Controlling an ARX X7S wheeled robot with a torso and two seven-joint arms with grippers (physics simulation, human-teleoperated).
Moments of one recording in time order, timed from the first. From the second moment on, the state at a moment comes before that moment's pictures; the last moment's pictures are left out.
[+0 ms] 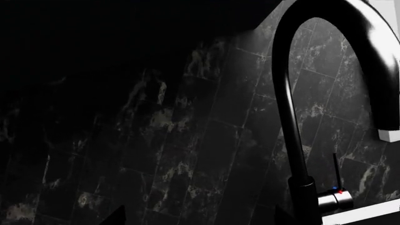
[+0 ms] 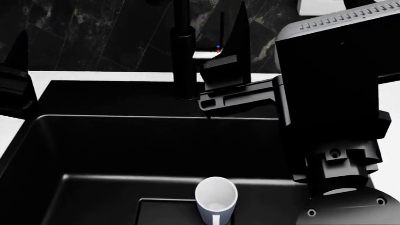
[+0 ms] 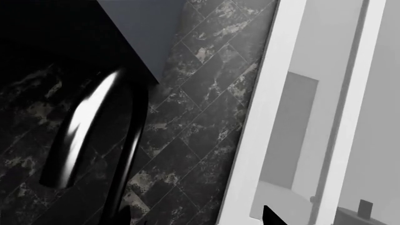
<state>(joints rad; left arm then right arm) -0.96 -0.30 0.00 0.89 -0.38 -1.57 -0.12 0.97 0.24 -0.16 -0.99 0.13 1.50 0.05</state>
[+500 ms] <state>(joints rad) -0.93 -0.31 0.02 0.86 -0.43 -1.55 -0.16 1.02 0.16 -0.10 -0.75 0.17 1.45 0.00</state>
